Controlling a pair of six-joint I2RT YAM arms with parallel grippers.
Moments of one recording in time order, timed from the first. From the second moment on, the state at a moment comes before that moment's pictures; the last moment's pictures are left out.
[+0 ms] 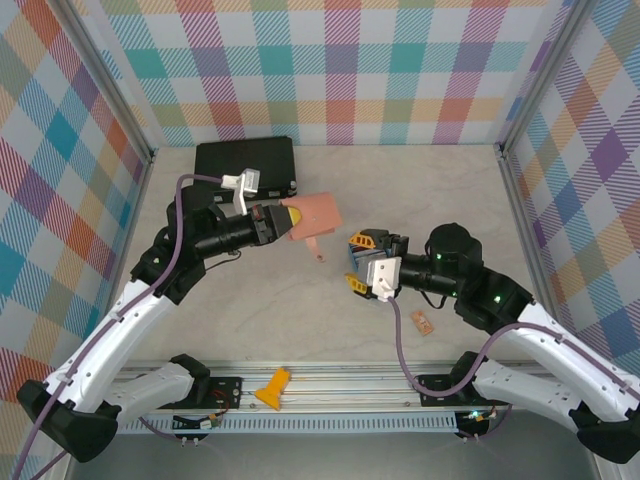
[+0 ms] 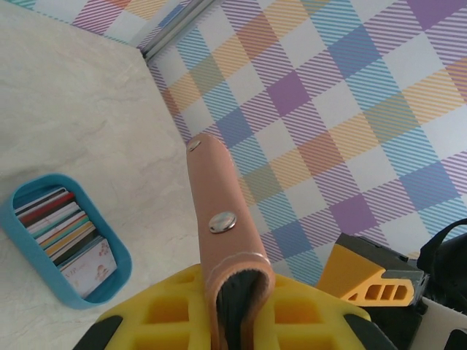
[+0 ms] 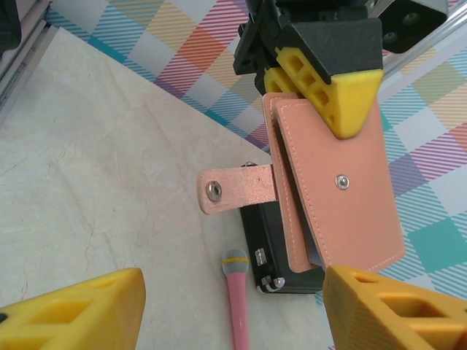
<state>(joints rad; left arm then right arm) -0.51 1.00 1.10 -0.31 0.55 -0.80 0.85 0.83 0.97 -0.40 -0.32 -0.92</state>
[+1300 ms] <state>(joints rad) -0.52 0.97 1.08 -0.18 0.65 -0.85 1.00 1.01 1.08 -0.34 -0.27 -0.97</state>
